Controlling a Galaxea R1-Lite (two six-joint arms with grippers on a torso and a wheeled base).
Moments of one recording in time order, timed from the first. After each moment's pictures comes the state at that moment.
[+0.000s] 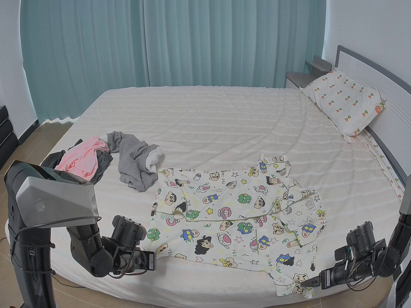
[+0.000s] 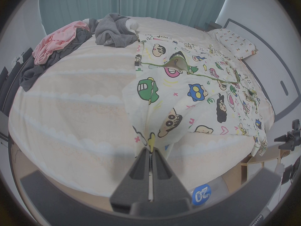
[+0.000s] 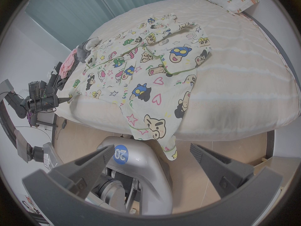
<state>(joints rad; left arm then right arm) -0.41 2.28 -0.47 -0.82 0.08 -0.35 0.24 1.97 -0.02 -0.83 0.18 0.25</state>
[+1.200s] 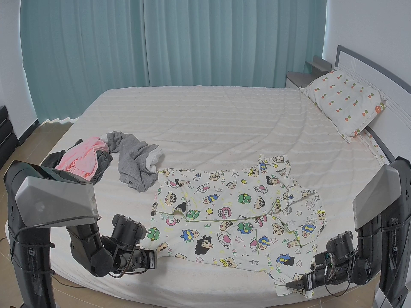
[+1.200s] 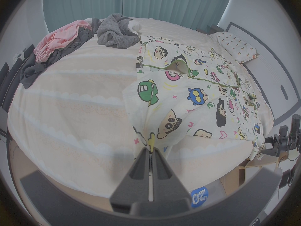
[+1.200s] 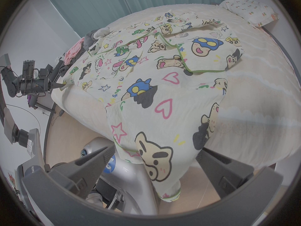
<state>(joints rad) -0.41 2.28 -0.47 -0.82 0.08 -0.38 0.27 2.43 -0.02 -1.34 0.19 0.11</state>
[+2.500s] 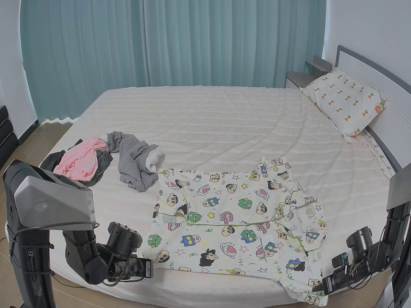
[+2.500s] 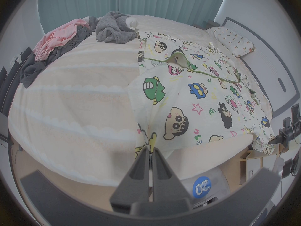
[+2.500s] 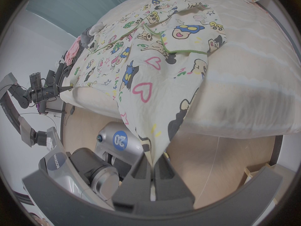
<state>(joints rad) -0.43 2.27 -0.35 -0.91 0.06 -0.35 0.07 2.16 -0.02 -0.79 0.36 -0.04</state>
